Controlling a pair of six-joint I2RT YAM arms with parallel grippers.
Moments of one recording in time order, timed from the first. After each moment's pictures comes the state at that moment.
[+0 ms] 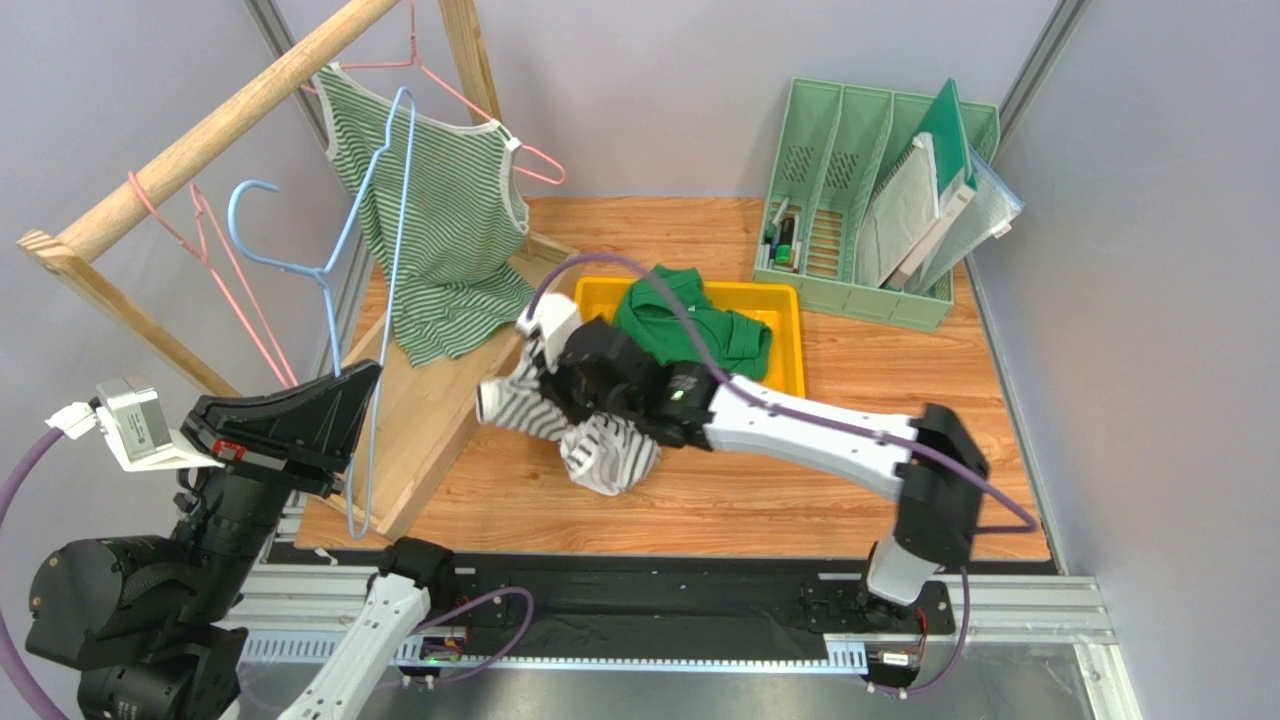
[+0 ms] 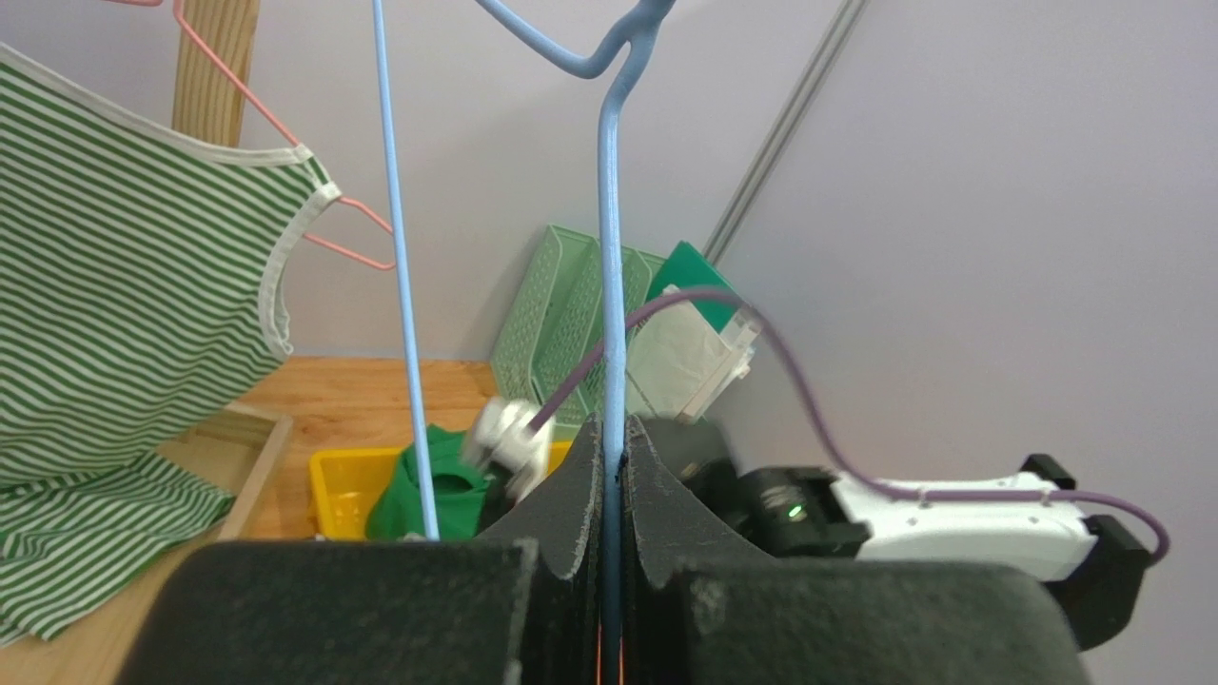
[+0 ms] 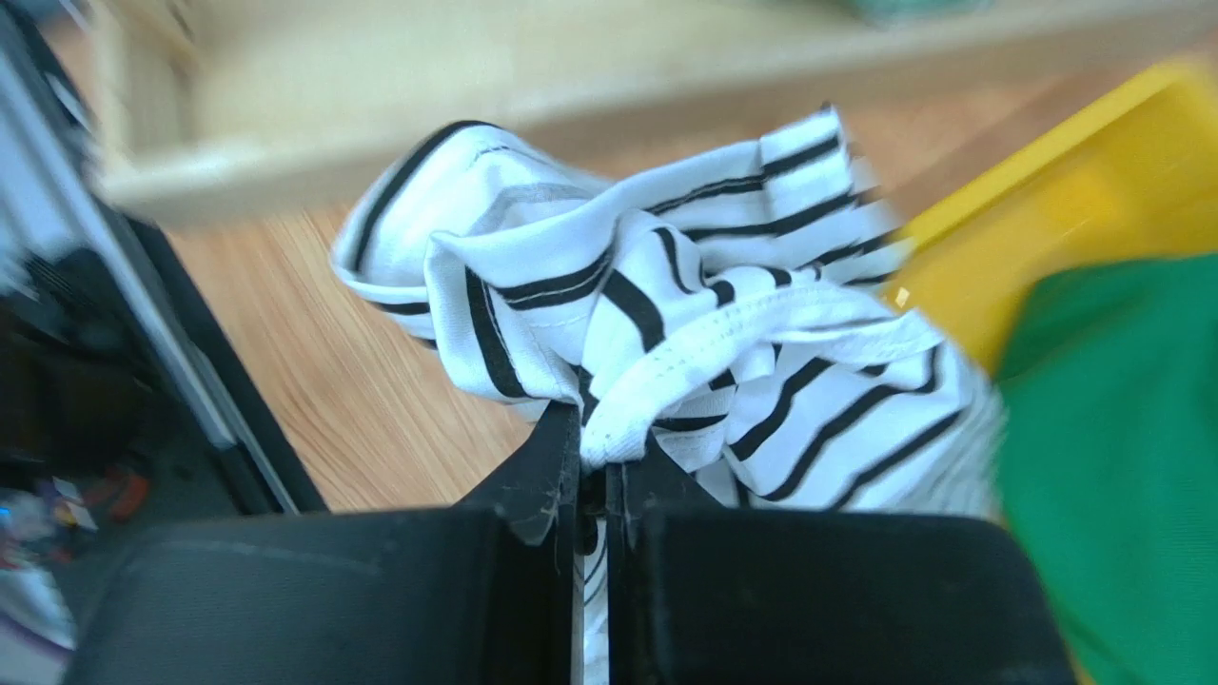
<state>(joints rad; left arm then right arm) -0.27 0.44 1.46 -0.68 0.17 -0.53 1.14 1.75 1.41 -0.24 0.15 0.14</state>
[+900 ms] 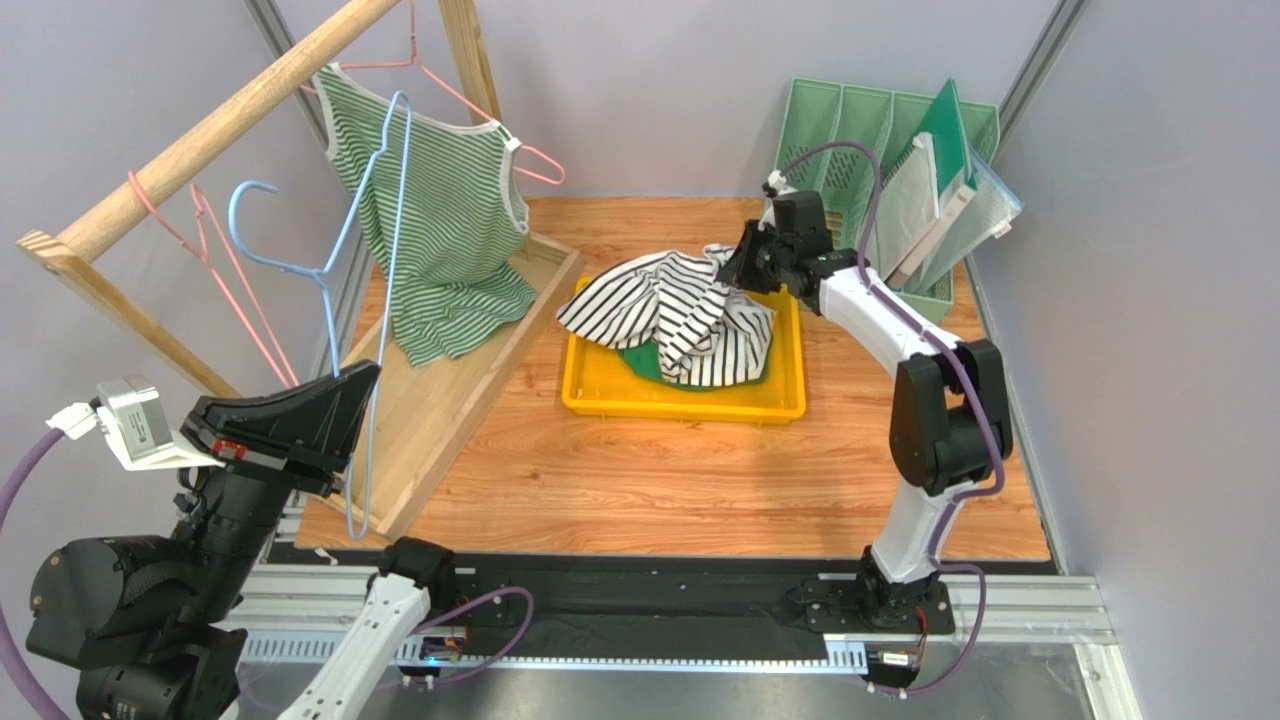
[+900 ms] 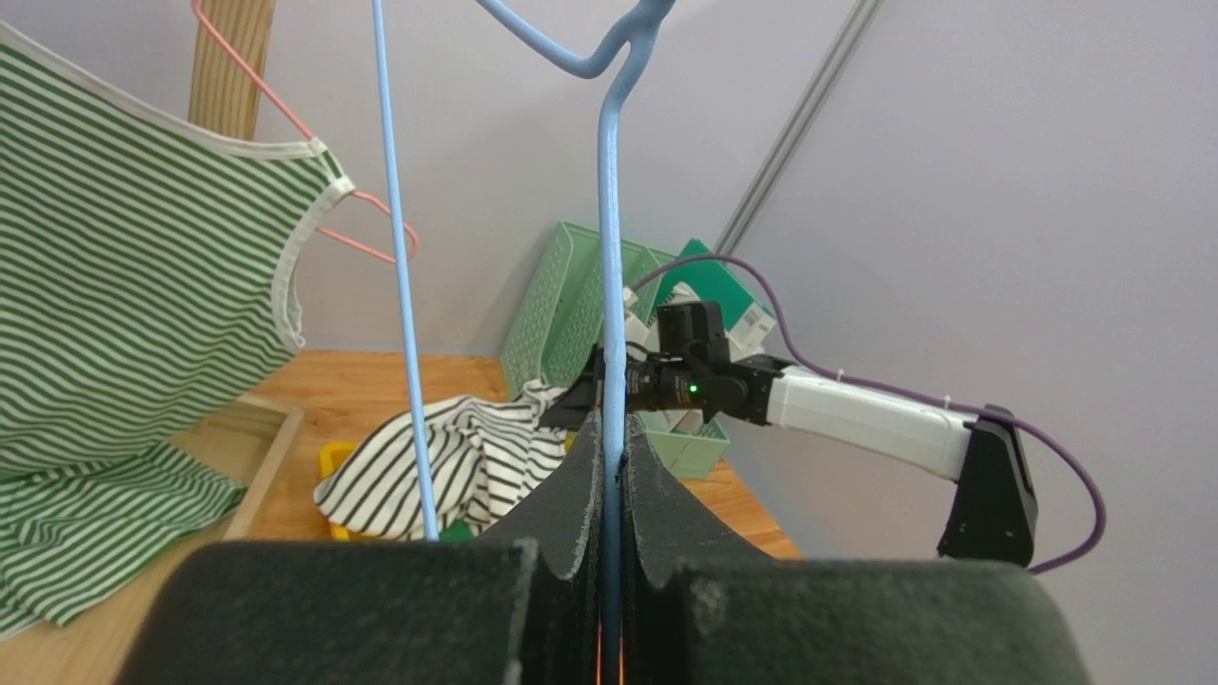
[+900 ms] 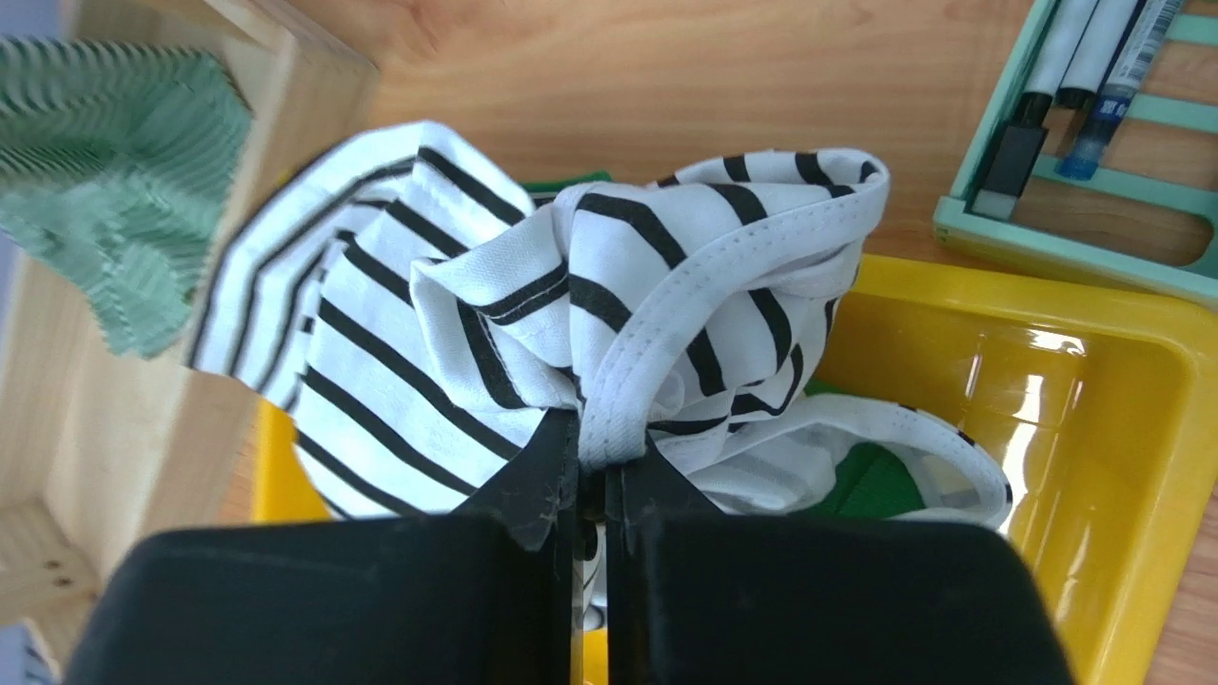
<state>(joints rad) -0.27 0.44 1.46 -0.69 0.16 -0.52 0.30 1.80 1.42 -0.24 -0.21 0.52</state>
